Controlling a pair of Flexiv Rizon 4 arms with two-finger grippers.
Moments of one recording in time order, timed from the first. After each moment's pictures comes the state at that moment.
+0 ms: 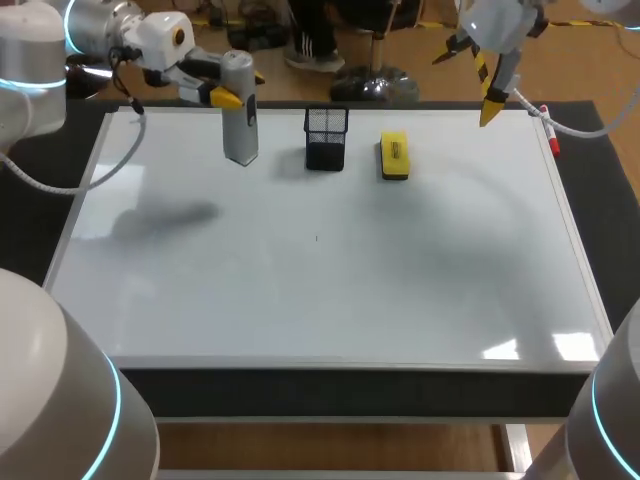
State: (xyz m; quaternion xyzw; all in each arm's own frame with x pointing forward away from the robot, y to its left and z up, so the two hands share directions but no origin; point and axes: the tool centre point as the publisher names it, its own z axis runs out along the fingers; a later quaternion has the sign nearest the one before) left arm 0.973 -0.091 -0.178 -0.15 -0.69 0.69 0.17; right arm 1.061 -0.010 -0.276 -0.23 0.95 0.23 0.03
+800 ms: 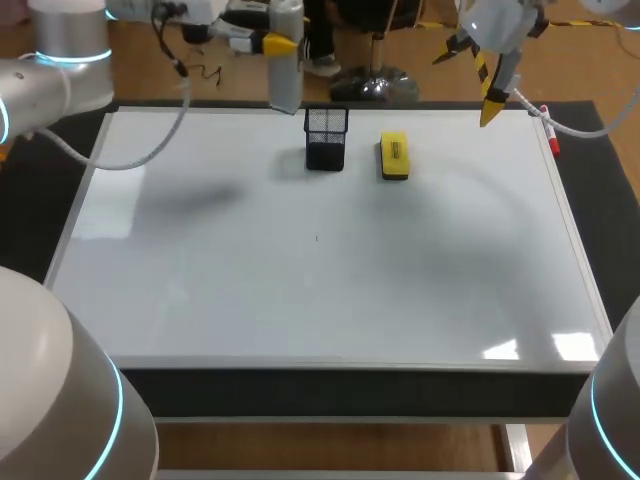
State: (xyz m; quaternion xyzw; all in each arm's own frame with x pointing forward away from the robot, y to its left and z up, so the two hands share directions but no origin) left arm 1.034 -0.170 -0.122 -0.10 -0.69 0.71 0.10; right arm 1.060 -0.010 -0.276 -0.23 0.95 0.23 0.03
